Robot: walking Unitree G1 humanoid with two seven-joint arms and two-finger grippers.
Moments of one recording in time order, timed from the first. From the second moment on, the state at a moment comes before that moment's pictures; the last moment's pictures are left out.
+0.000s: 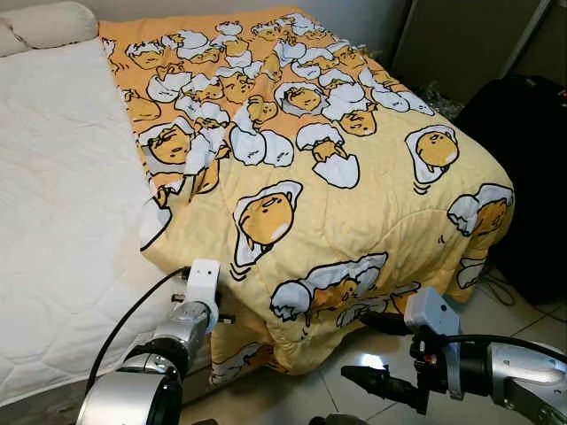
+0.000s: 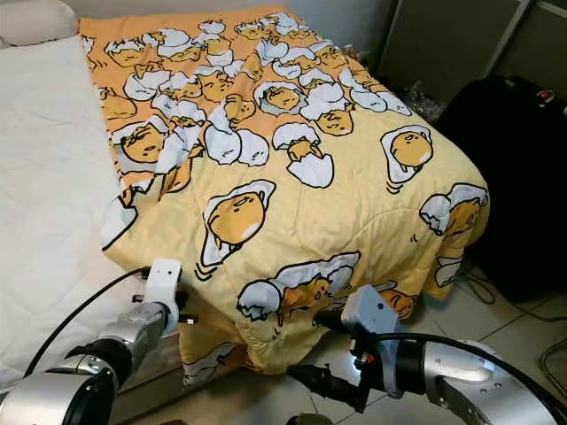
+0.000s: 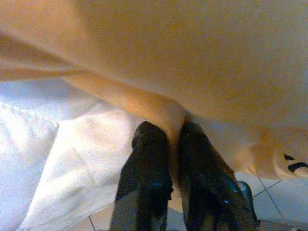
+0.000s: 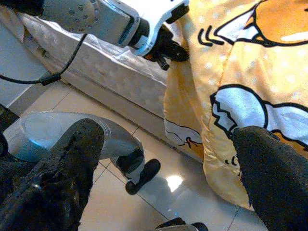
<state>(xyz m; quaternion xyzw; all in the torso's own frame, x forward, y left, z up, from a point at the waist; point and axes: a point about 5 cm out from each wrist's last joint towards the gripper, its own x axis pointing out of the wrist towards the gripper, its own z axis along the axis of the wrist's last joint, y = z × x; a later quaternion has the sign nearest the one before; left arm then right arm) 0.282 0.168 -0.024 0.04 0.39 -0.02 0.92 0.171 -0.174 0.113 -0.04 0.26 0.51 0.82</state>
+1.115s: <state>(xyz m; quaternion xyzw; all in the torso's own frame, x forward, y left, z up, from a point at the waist) 0.172 0.152 -0.077 0.15 0.54 -0.24 0.79 0.199 -0.175 0.074 -0.08 0.26 0.46 0.85</state>
